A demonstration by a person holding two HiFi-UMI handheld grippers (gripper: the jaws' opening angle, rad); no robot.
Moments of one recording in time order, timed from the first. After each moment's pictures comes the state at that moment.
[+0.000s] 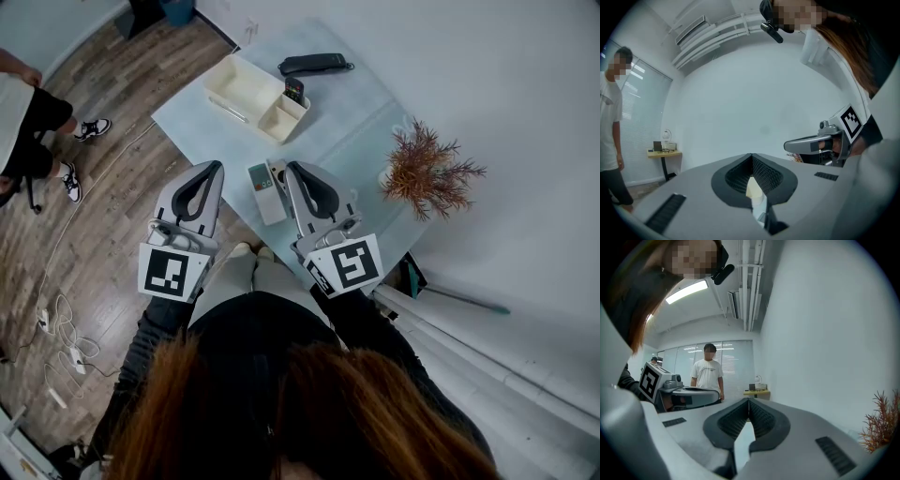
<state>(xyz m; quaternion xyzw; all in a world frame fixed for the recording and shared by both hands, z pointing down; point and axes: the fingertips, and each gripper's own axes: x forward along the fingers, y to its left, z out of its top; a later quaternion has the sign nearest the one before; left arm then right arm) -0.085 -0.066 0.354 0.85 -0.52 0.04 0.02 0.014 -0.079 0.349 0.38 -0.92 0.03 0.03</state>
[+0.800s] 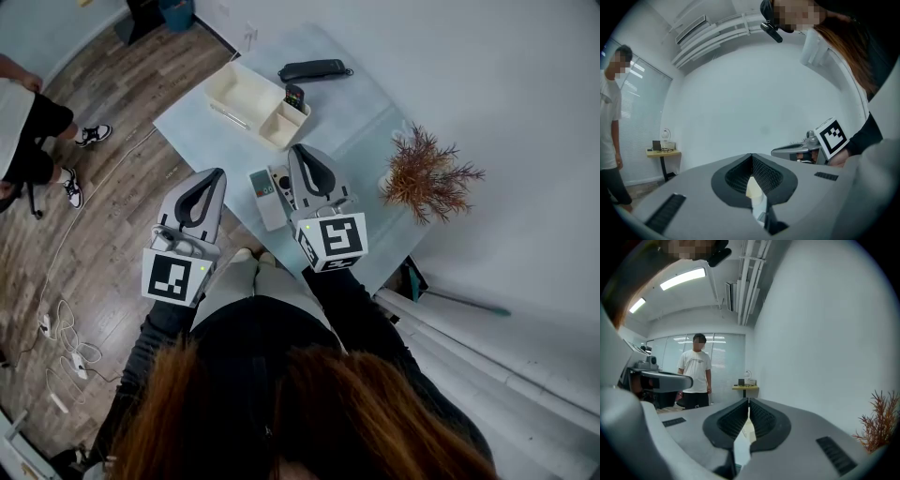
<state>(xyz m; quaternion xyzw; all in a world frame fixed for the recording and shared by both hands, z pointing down) -0.086 -0.067 0.355 0.86 -0.52 0.04 0.02 0.018 -0.129 0.380 0.44 -0.89 0.02 0.07</state>
